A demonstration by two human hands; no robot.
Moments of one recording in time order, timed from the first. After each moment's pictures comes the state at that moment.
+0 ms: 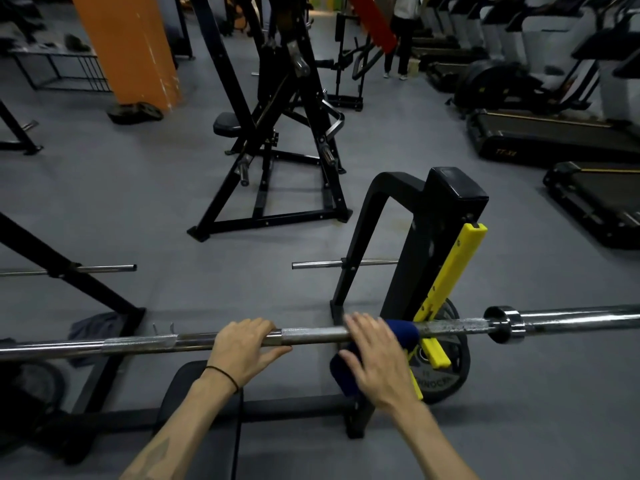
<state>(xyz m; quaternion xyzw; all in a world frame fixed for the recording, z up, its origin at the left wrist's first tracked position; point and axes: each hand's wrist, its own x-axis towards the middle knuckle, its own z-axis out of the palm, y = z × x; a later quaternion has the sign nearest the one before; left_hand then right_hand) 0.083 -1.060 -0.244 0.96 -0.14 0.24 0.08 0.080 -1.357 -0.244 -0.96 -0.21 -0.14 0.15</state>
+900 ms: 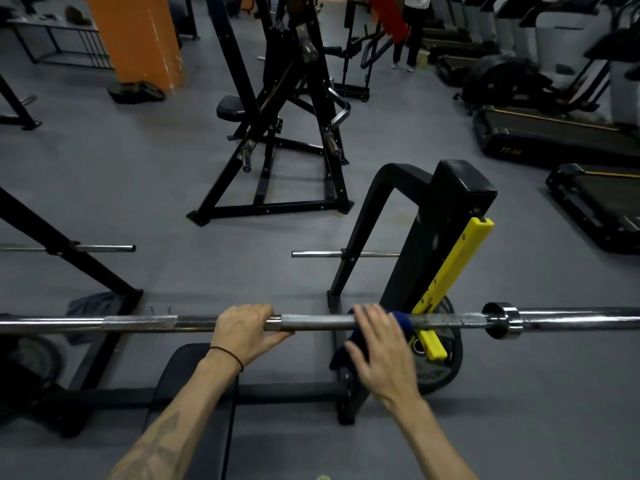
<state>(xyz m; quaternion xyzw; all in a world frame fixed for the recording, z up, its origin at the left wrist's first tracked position) 0.087 -1.068 -0.239 0.97 -0.09 0.21 0.08 0.072 -1.369 -0.251 -0.96 -0.20 -0.16 0.13</state>
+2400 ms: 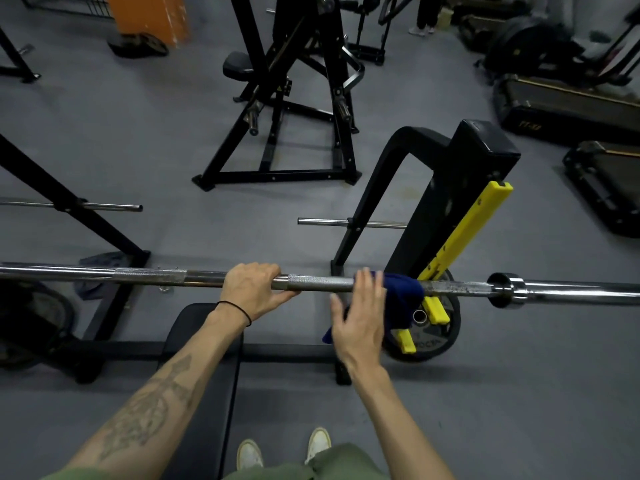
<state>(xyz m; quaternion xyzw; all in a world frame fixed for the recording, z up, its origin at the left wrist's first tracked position) 0.083 -1.069 -0.236 0.98 -0.08 0.17 0.06 0.052 -1.302 -0.252 -0.95 -0.03 -0.14 0.27</state>
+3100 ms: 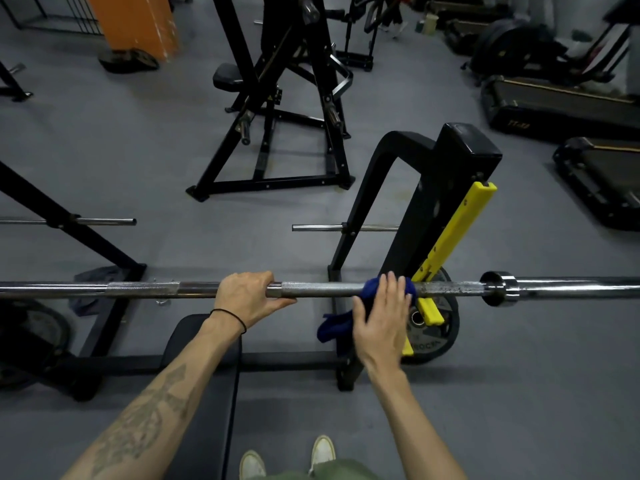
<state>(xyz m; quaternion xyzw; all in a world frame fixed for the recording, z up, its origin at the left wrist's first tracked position) 0.083 -1.075 -0.217 1.00 -0.05 0.06 0.02 0.063 -1.341 -0.253 -0.96 0.01 -0.17 0.22</state>
